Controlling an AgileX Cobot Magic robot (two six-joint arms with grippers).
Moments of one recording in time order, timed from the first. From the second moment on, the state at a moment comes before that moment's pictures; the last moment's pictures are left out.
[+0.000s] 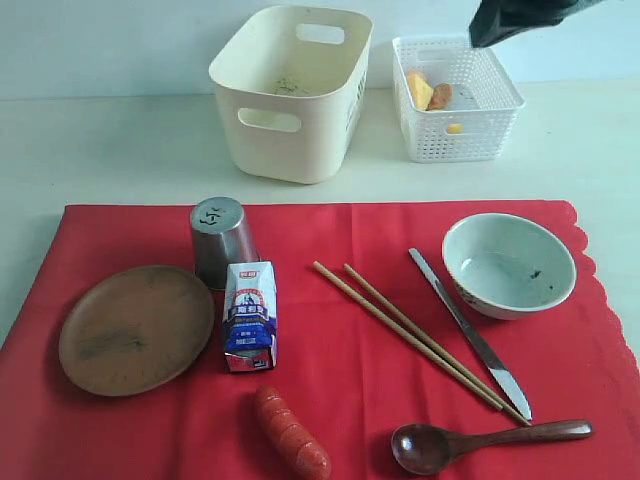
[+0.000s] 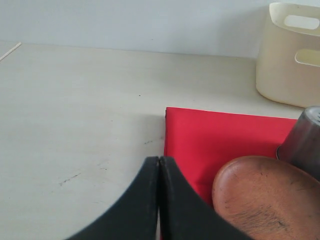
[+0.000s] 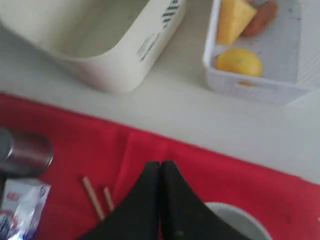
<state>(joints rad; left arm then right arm) 0.02 0.01 0.00 -0.07 0.37 0.02 0.35 1.58 -1.38 0.09 0.84 0.08</state>
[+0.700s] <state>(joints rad) 0.02 0.01 0.00 -0.07 0.37 0.02 0.99 1.68 -1.04 0.08 0.64 0.23</state>
